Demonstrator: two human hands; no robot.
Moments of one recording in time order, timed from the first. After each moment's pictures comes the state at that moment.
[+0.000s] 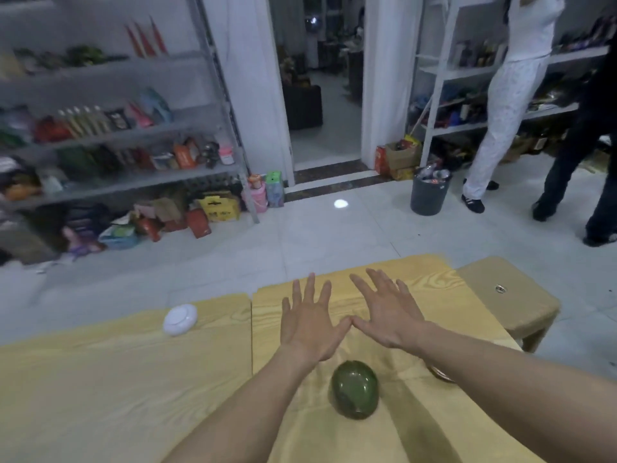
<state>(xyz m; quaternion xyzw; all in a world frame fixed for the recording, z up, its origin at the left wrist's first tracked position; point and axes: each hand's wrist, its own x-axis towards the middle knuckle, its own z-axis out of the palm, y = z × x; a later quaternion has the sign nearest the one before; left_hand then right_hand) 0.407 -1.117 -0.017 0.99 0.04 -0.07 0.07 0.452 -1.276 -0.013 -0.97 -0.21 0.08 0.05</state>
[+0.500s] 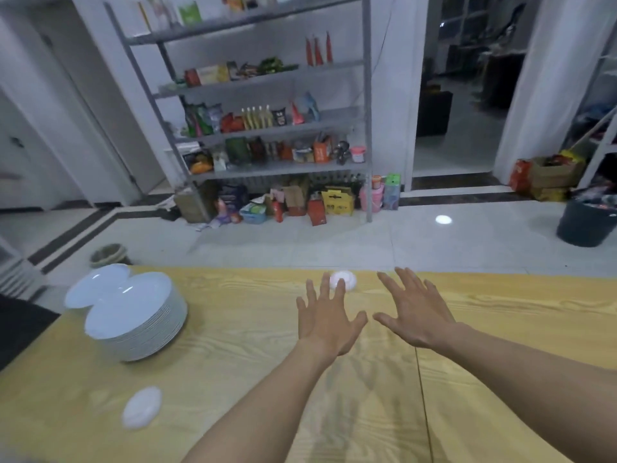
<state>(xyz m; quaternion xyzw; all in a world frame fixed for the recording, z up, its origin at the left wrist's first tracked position) 0.194 -0.867 0.036 0.97 0.22 -0.04 0.08 0.294 -1.014 0.026 -0.93 -0.35 0.05 0.06</state>
